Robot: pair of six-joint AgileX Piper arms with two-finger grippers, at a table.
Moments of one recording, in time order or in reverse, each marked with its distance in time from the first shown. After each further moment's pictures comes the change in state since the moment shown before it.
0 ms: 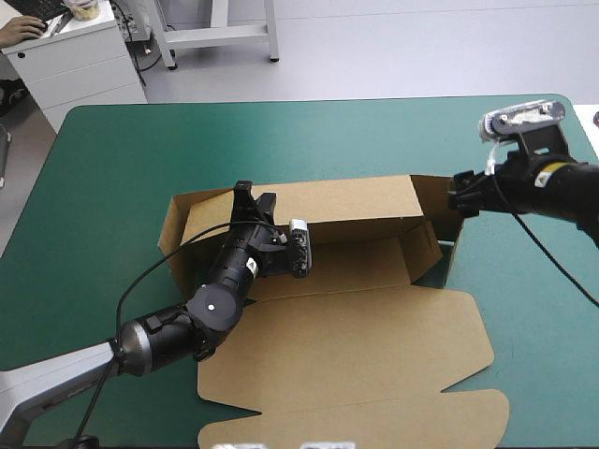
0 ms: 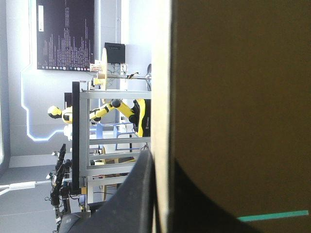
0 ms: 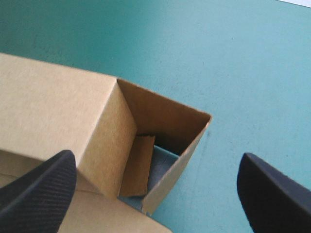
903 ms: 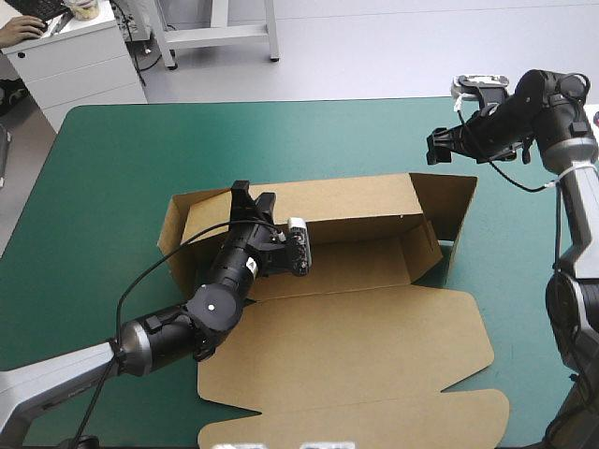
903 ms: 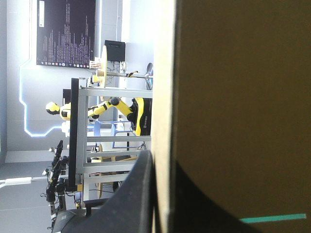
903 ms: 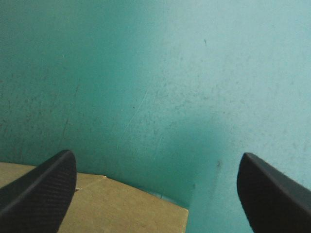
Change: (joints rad) left arm 0.000 -0.001 0.000 0.004 0.006 -0.034; right arm -0.148 0.678 -0.464 0.153 0.179 -0.023
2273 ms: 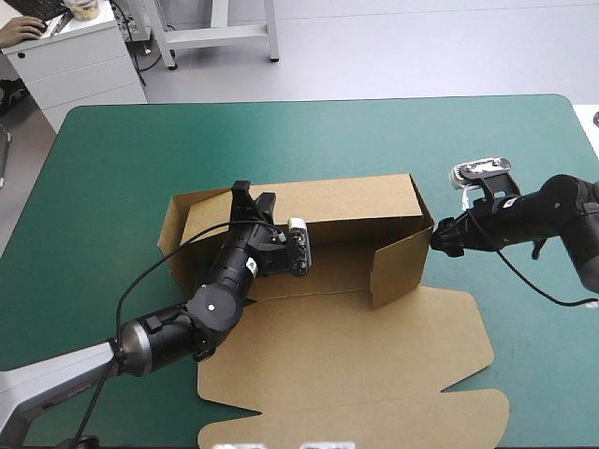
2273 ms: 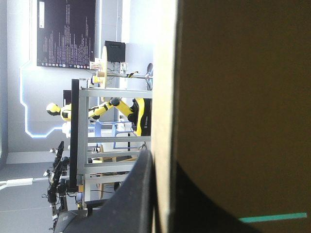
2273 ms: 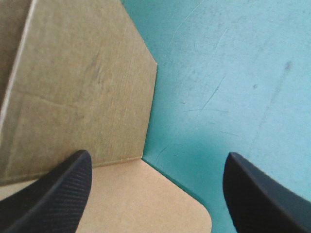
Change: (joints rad) left arm 0.000 0.000 0.001 0.003 0.000 0.004; right arm -0.003 -0.506 0.773 0.156 -0.240 -0.327
